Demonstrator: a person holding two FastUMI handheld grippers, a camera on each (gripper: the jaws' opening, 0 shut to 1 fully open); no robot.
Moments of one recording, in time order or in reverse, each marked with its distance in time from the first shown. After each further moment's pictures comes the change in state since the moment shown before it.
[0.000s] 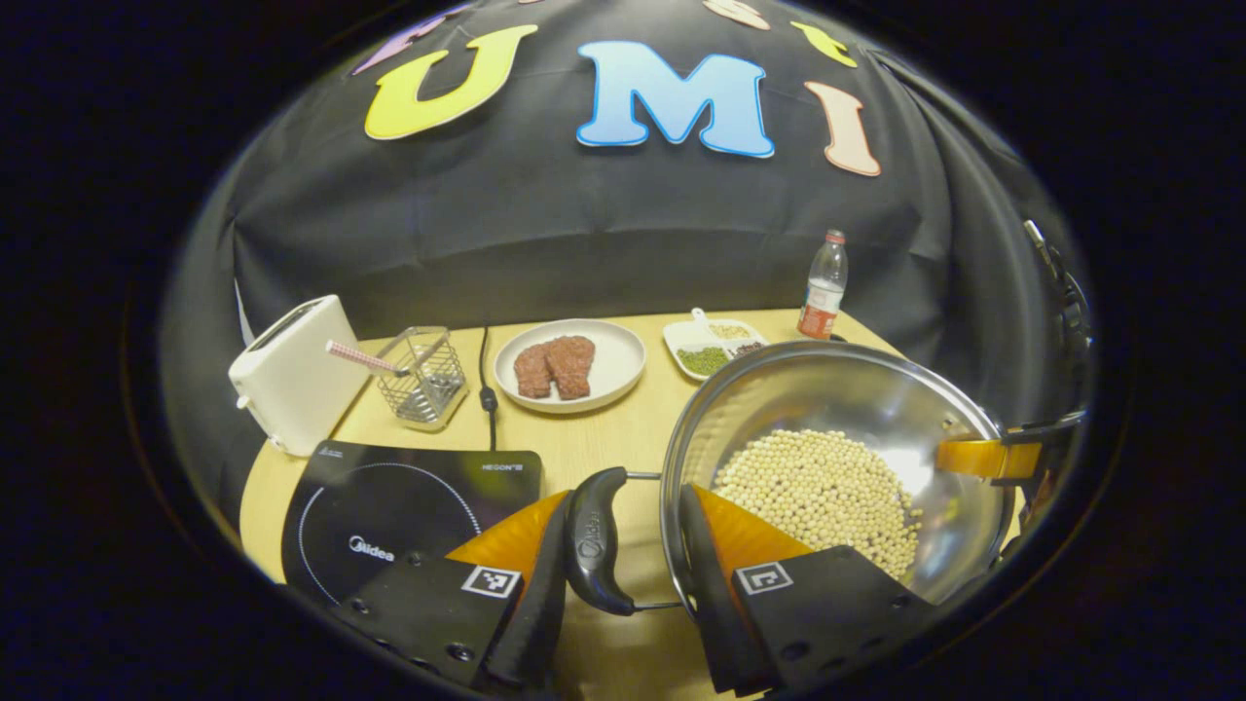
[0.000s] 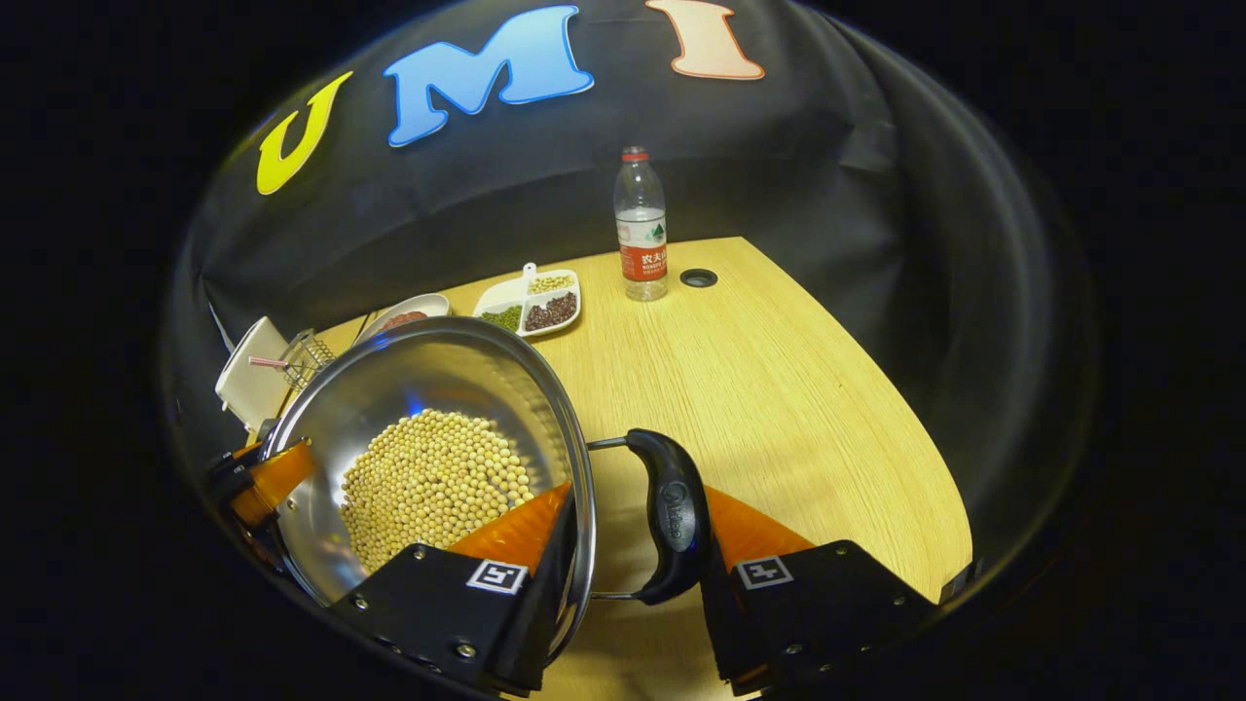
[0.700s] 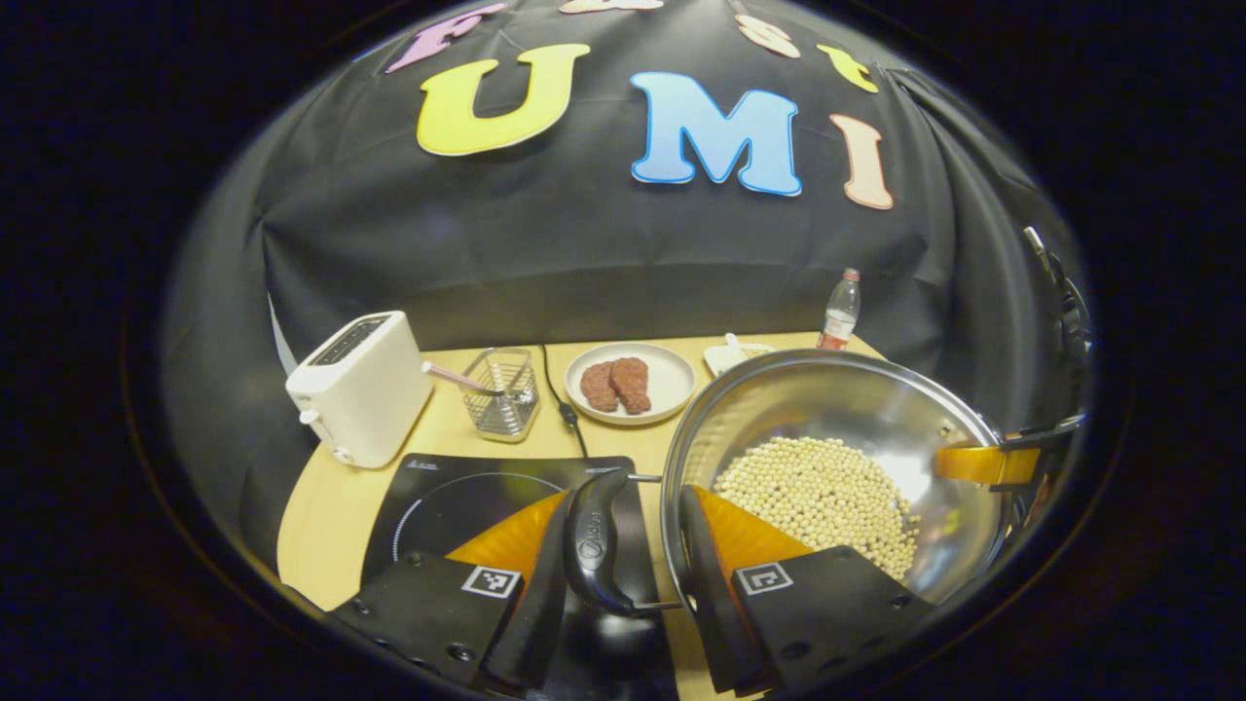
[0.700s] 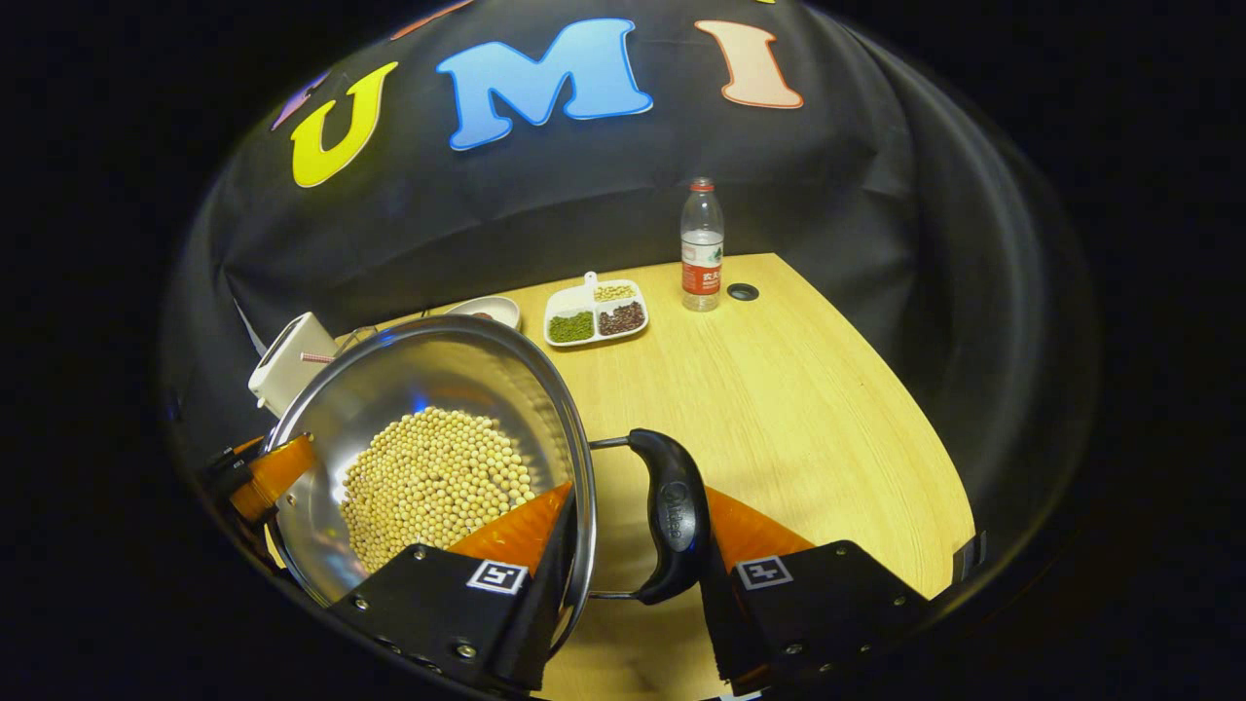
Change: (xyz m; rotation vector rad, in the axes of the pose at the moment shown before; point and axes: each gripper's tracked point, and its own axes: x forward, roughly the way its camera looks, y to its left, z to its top) left arm -0.077 0.085 0.020 -0.020 -0.035 0.029; right arm -0.062 0.087 -0.002 -0.026 0.004 0.040
